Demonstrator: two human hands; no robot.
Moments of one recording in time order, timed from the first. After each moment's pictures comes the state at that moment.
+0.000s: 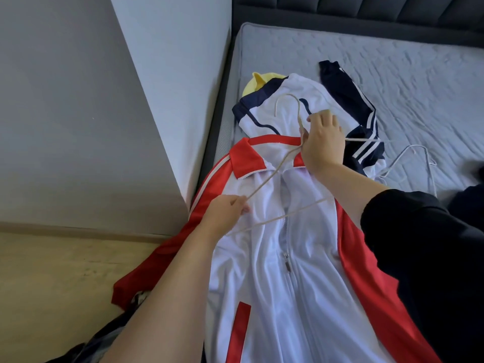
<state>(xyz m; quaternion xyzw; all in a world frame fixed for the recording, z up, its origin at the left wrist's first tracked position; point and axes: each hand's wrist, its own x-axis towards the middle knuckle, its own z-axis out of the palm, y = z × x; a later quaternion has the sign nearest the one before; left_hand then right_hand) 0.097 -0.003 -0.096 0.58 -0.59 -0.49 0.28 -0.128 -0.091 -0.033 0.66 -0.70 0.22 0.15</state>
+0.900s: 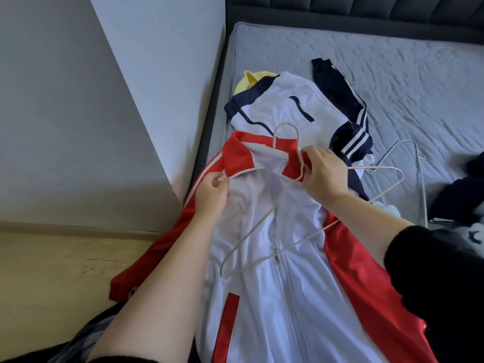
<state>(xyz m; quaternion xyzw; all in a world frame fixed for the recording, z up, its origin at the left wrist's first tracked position) 0.088 -0.018 -0.097 0.65 -0.47 -0.44 0.40 -0.153 -0.016 -0.051 0.74 -0.59 0.31 0.11</state>
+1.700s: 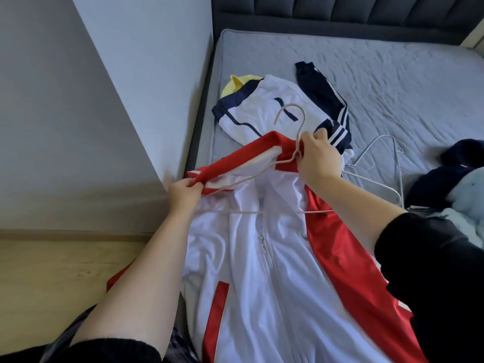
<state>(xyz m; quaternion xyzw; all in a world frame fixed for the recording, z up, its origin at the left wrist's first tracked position) 0.111 -0.016 -0.098 0.70 -0.43 -0.41 0.41 -0.156 0.000 -0.009 0.63 -0.75 0.18 0.05</state>
